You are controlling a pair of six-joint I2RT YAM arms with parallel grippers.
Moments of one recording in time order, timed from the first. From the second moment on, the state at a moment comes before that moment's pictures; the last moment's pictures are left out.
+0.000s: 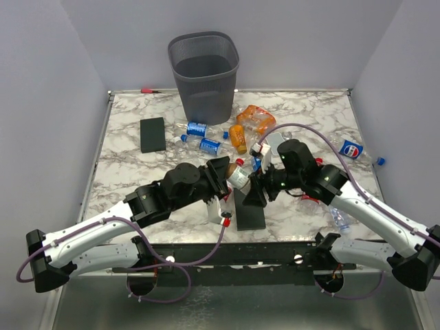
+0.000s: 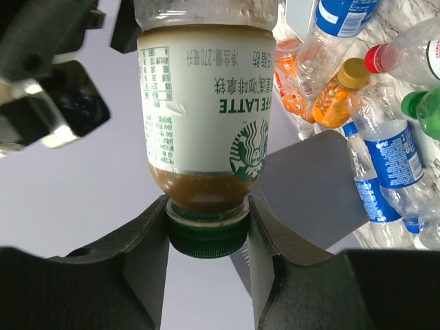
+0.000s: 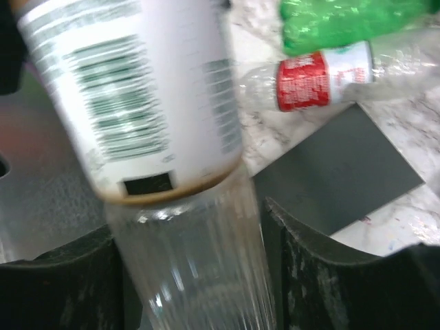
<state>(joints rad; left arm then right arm) -1.07 0.92 0.89 -0.34 -0.08 1.80 0.76 1.10 1.01 -0.62 -0.45 0.16</state>
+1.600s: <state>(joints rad) -0.90 1.40 1.35 0.25 0.15 -0.72 0.76 0.58 0.67 -0.10 -0.03 0.38</state>
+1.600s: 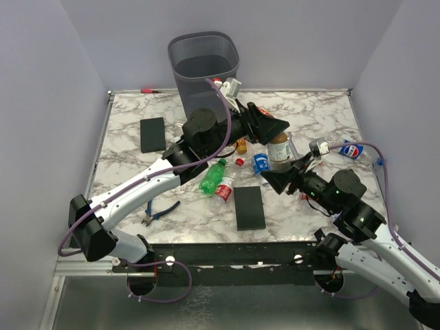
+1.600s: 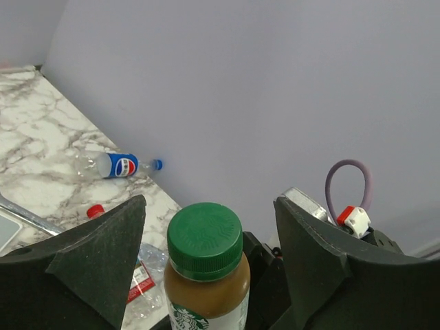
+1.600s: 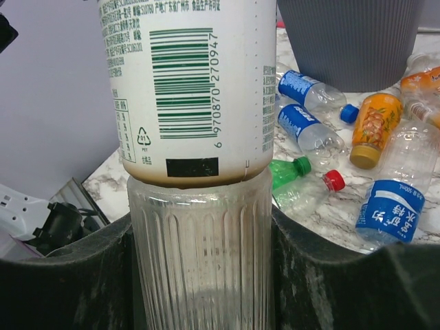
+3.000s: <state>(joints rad) -0.85 1.39 1.43 0.12 0.14 -0.57 0.76 0.55 0.90 -0.35 -0.04 0.45</state>
